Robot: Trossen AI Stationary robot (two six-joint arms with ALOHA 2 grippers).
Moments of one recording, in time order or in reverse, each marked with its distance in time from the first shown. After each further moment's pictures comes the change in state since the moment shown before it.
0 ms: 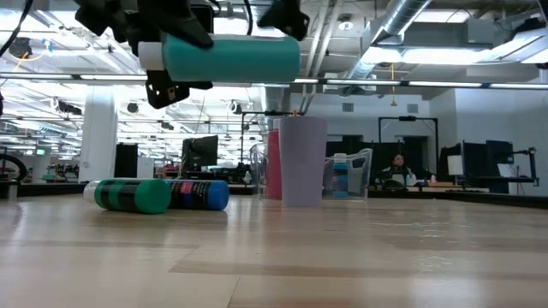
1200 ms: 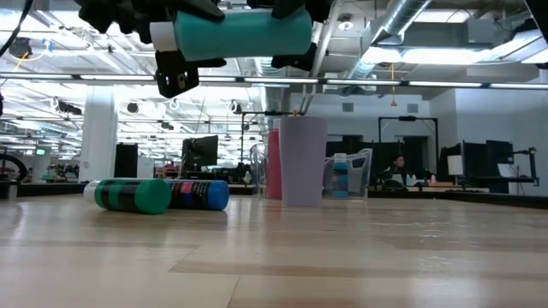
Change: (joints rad) left arm 0.003 -0.002 0.000 0.111 0.001 -0.019; right arm 0.035 0.111 0.000 -0.141 -0.065 0.000
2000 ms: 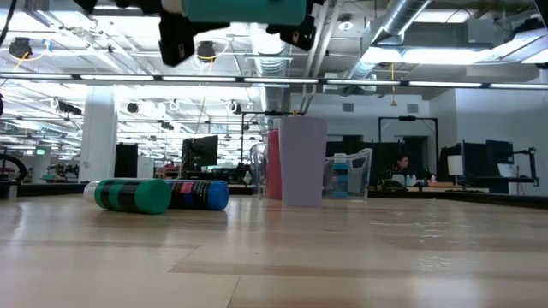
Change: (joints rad) left arm 0.015 -0.153 -0.001 0.021 -0.130 0.011; right arm -0.047 -0.088 0.000 0.050 0.014 0.003
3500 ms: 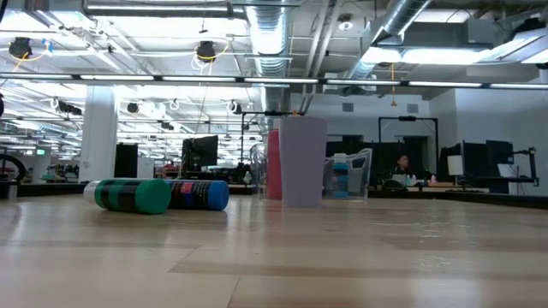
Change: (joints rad) left arm 0.060 -0.048 0.001 0.862 -0.495 0.482; right arm -0.140 -0.195 0.001 0.492 0.021 0.293
